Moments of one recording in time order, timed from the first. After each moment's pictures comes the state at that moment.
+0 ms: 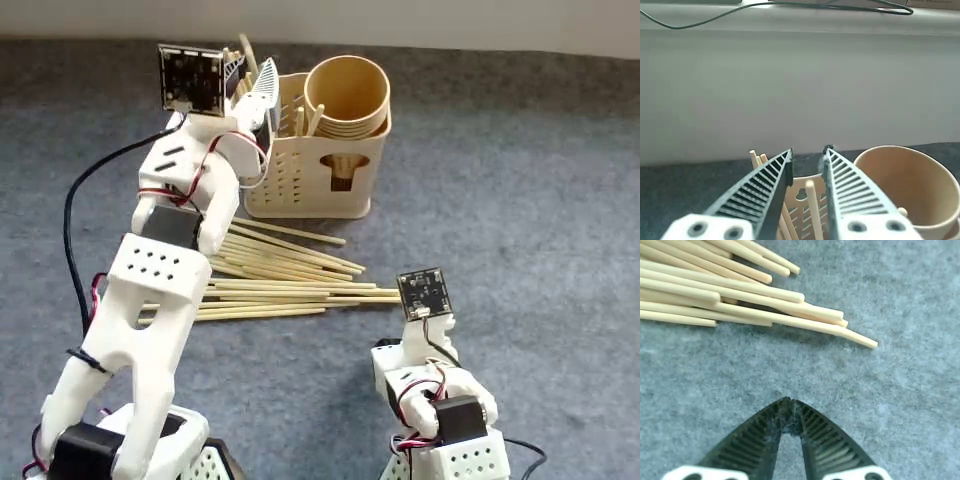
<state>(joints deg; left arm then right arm) 8.0 -25.2 29.3 10.5 8.1 -17.3 -104.6 95.7 71.2 2.1</state>
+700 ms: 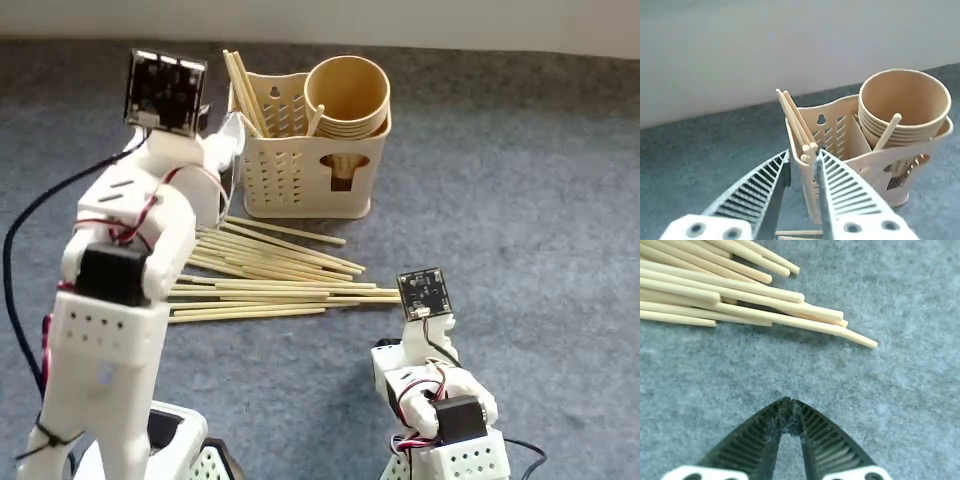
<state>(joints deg) 5.6 -41.6 22.3 49.9 -0.4 -17.3 -104.6 95.7 71.2 2.1</state>
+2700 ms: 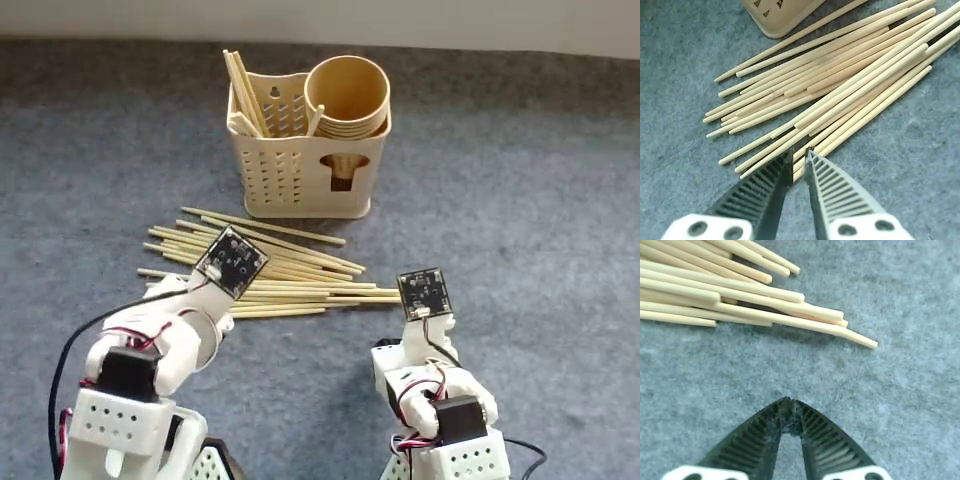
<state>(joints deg) 5.7 -74.8 66.7 71.7 -22.0 -17.3 -104.6 95.7 71.2 2.1</state>
